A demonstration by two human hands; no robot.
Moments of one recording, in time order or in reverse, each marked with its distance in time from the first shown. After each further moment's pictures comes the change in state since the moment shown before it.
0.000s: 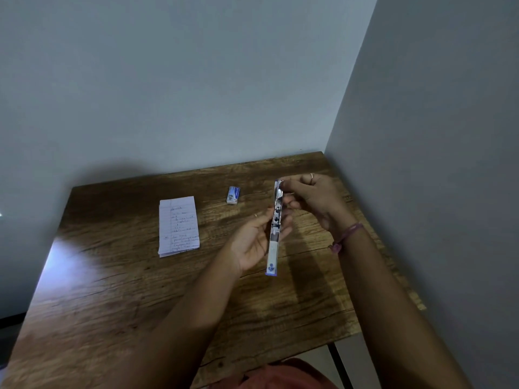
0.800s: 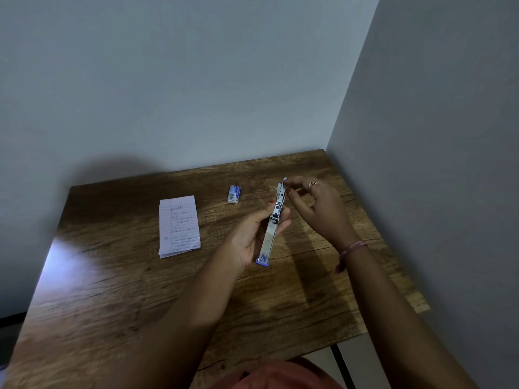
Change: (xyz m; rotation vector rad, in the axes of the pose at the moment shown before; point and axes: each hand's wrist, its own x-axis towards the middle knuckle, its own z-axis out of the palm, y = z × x) left_hand -0.002 0.009 0.009 -0.042 0.089 0.008; right_hand -0.004 0.031 -0.012 -0.865 0.154 -0.673
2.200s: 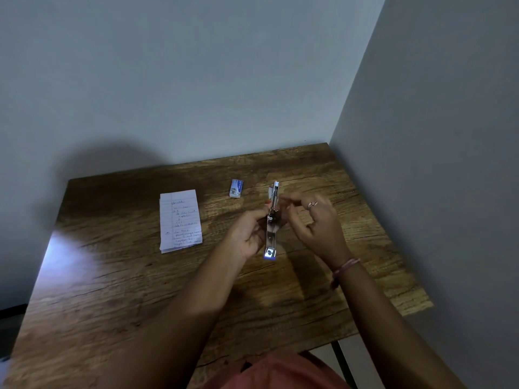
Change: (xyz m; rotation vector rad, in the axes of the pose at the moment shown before) left_hand 0.010 0.004 -0.012 0.079 0.164 -0.030; right_hand -0.033 -0.009 0.022 0.024 0.084 -0.082
